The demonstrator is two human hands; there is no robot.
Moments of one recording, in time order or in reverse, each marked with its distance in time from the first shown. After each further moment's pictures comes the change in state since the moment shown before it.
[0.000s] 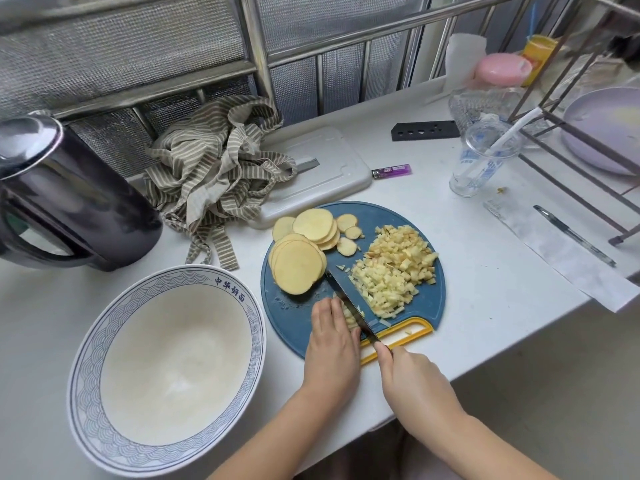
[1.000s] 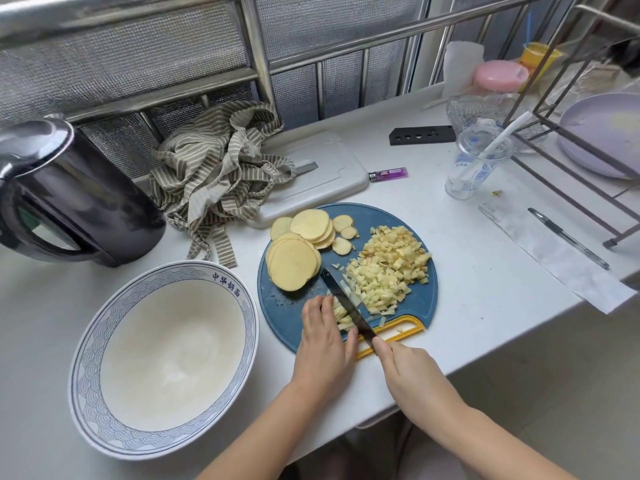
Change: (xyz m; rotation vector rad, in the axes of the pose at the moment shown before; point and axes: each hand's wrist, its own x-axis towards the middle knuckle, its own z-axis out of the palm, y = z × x) left_hand -0.006 -0.006 0.008 -0.090 0.116 0.030; right_hand 0.003 0.024 -0.002 0.266 0.023 -0.123
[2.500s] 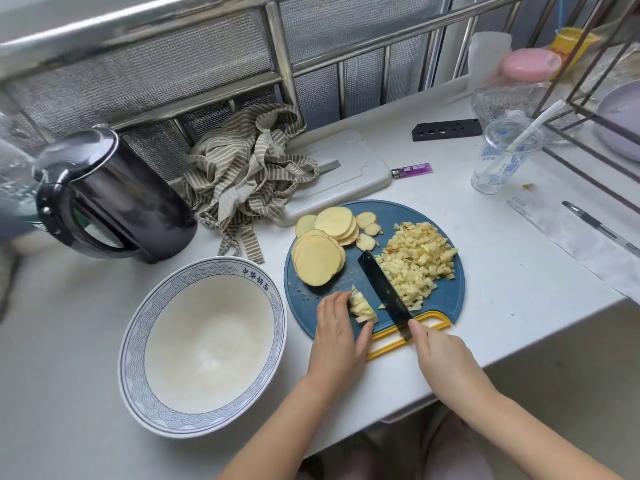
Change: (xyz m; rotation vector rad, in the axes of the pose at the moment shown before) left_hand 0.000 -0.010 -0.027 -0.284 -0.108 -0.052; right_hand 0.015 0.012 0.003 -0.081 0.078 0.029
